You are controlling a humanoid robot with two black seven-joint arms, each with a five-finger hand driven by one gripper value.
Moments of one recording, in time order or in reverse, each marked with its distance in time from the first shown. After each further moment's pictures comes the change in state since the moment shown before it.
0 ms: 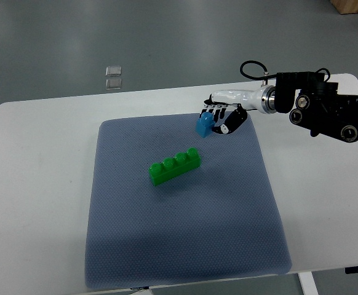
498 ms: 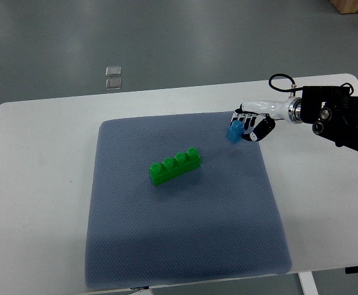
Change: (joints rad) left arm -0.001 0.000 0.001 0.000 0.000 0.000 0.000; right arm -0.070 -0.069 0.002 -0.094 -0.071 0.003 0.039
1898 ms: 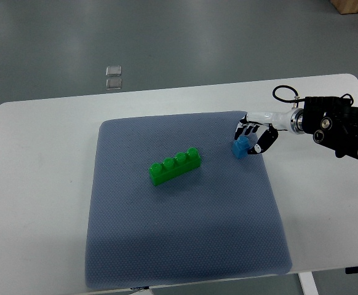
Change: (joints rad) left arm -0.002 0.000 0.002 -0.002 0.000 -0.002 0.000; right arm -0.075 0.003 0.000 -0.015 0.028 -0.001 -0.033
